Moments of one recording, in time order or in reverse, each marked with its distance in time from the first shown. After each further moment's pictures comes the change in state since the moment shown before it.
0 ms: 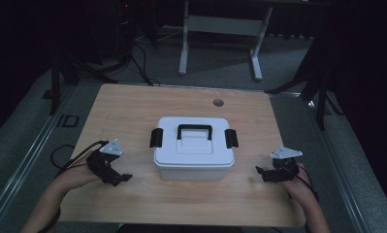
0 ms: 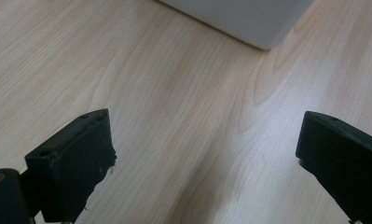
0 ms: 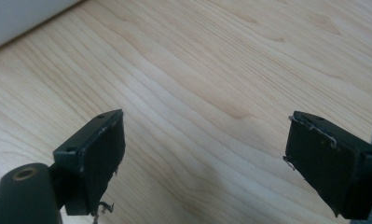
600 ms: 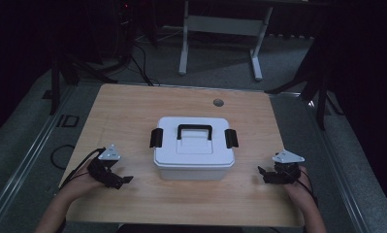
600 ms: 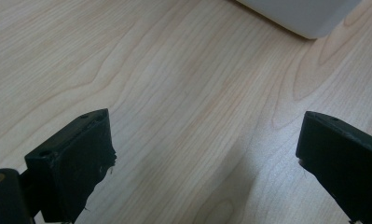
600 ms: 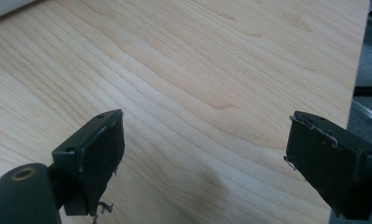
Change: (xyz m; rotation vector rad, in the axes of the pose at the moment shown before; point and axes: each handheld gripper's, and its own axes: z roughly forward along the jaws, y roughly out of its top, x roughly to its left) left arm 0.002 -0.032 0.023 -0.055 0.074 -0.106; right arm 0.001 -0.014 0.001 -0.043 -0.076 0.002
